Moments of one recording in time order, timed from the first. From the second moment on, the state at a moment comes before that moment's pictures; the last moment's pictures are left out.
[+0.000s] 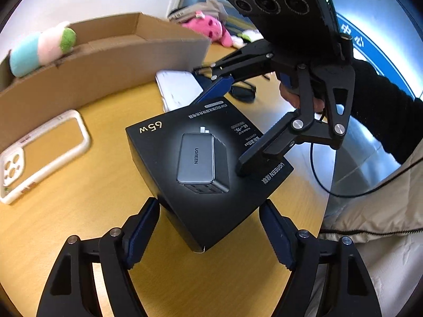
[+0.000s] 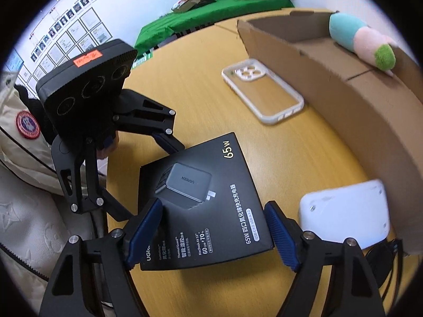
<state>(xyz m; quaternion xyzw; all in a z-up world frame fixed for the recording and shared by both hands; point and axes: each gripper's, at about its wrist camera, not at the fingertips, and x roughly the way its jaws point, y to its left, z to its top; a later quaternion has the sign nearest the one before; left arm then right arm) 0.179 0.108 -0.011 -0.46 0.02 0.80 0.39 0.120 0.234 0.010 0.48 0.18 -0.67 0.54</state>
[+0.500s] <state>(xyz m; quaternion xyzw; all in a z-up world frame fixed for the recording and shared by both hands) 0.136 0.079 0.055 -0.40 0.02 0.84 0.36 0.078 0.207 0.086 0.44 0.24 -0.67 0.55</state>
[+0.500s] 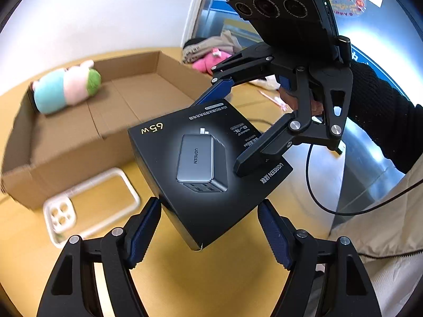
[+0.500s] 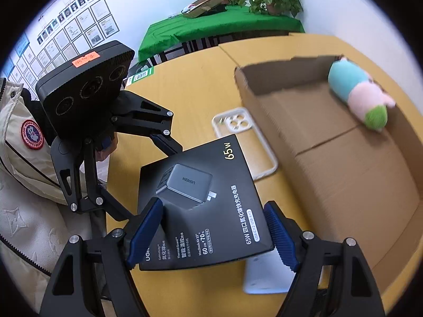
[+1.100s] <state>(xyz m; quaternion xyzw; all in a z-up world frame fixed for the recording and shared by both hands) 0.032 0.071 0.099 -0.36 0.04 0.86 0.36 -0.020 0.219 0.139 0.38 0.24 -0.71 0.54</state>
